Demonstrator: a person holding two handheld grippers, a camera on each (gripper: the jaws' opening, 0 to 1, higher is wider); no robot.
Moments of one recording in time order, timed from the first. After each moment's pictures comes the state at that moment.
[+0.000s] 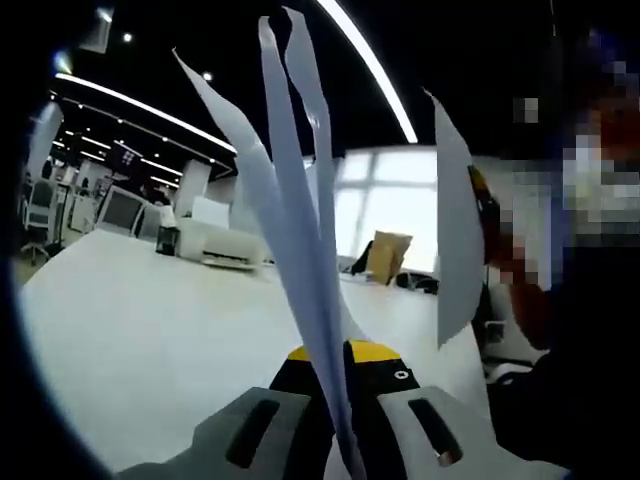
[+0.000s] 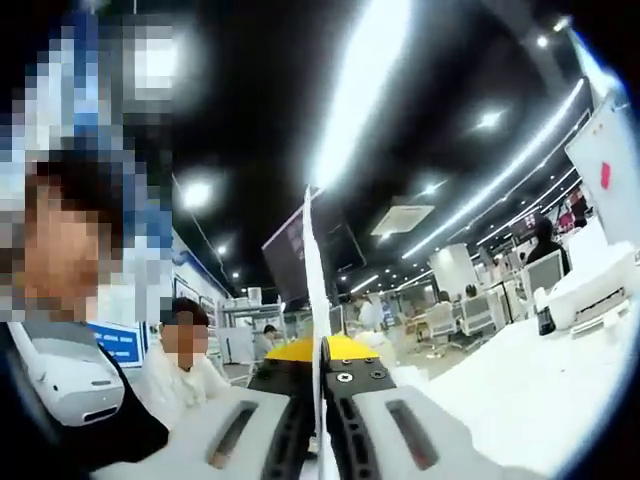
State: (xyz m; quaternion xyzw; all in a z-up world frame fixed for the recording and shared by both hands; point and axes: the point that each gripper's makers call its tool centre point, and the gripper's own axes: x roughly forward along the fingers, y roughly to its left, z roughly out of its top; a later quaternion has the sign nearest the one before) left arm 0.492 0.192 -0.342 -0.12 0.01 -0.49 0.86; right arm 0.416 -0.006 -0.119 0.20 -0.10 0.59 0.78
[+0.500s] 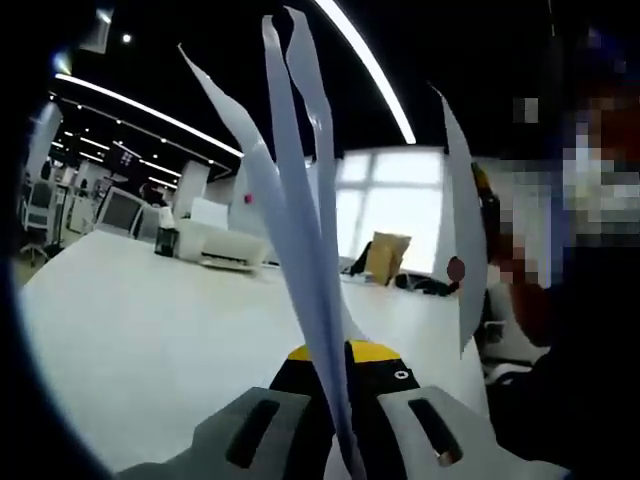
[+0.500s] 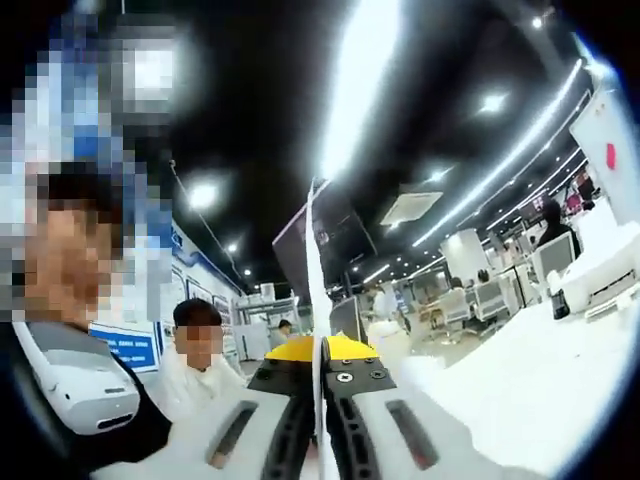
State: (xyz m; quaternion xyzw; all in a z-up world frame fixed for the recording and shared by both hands) left arm 0.491 0.193 -0.340 -0.12 0.01 -0.49 0.86; right arm 0.416 0.022 -0.130 0.20 -0.06 0.61 0.76
